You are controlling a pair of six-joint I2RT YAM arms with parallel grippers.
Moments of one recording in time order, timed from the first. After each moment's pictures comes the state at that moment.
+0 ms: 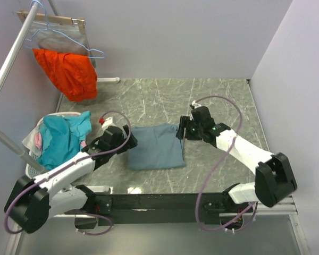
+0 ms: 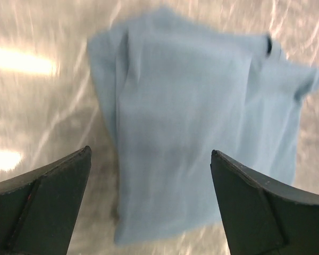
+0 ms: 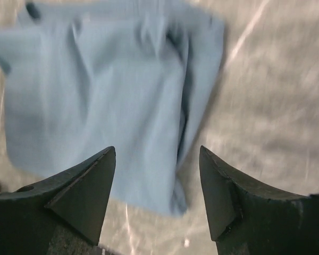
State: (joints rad) left arm -0.59 1.05 0.53 -0.20 -0.21 -0.88; right arm 0.50 1.31 0.84 -0.36 -0.06 0.52
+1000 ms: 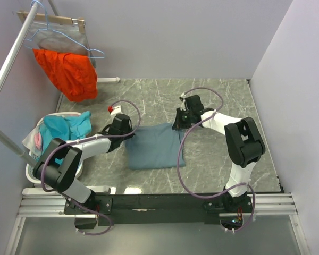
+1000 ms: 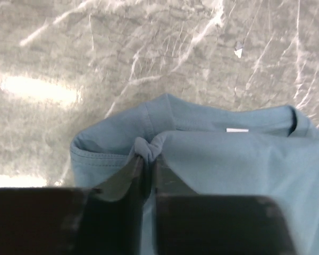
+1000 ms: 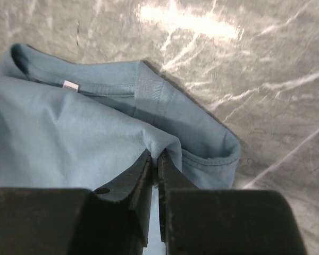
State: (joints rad) left arm -0.50 1.53 0.71 0.14 -0.28 -0.72; right arm 0.39 1.85 1.16 -0.22 -0.30 0.38
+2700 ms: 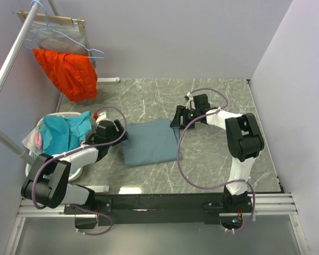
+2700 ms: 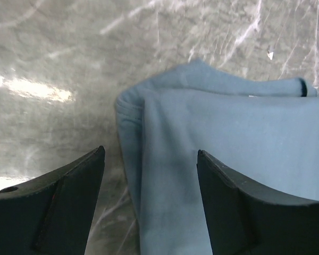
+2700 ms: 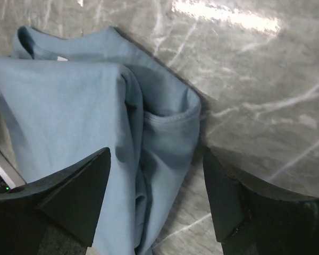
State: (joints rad) left arm -0.35 1.34 0.51 0.20 -0.17 -0.68; right arm 0.28 1.92 1.16 -0.15 -0.50 0.37
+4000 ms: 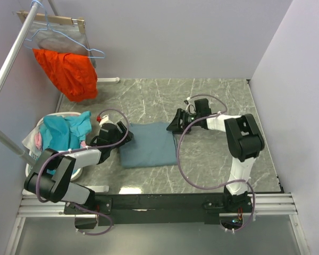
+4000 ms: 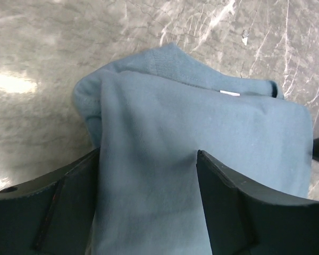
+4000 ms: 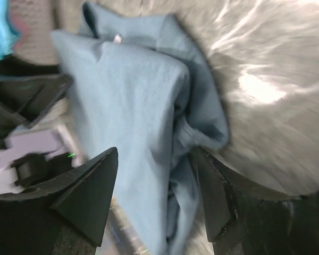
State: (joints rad) left arm -0.38 1.42 0.46 0.36 -0.10 -0.79; right arm 0.27 1.94 1.05 0.04 -0.81 0.56
